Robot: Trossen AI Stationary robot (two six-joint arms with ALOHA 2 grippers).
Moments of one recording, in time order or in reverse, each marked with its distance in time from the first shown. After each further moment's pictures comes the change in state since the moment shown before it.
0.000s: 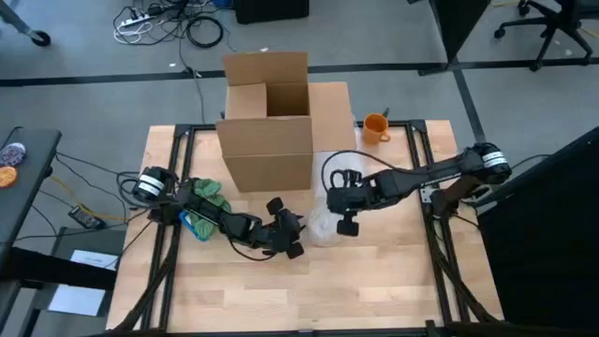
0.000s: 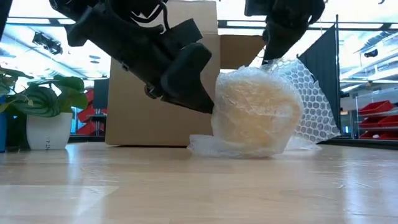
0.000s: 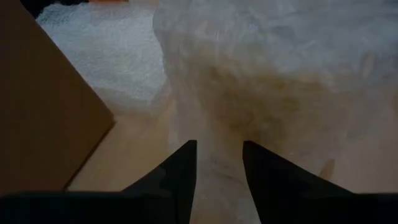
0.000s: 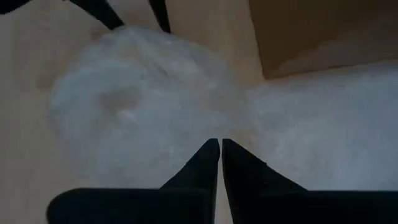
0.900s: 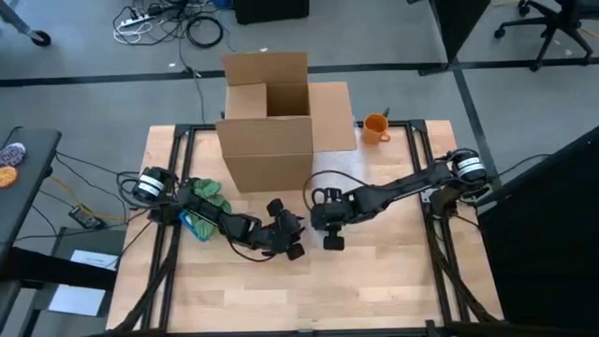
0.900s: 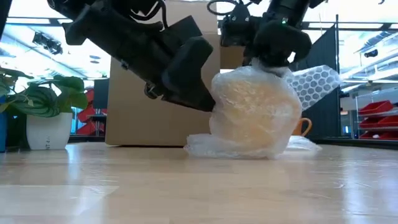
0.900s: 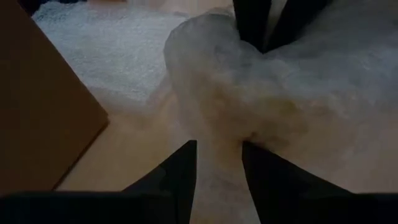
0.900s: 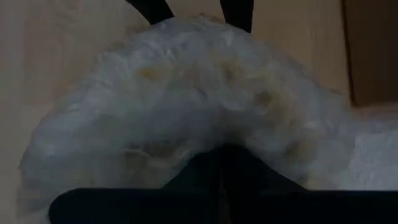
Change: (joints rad) left arm 0.000 0.000 0.000 0.028 0.001 -0.022; right arm 0.021 0.172 -0.019 0.211 -0.129 -0.051
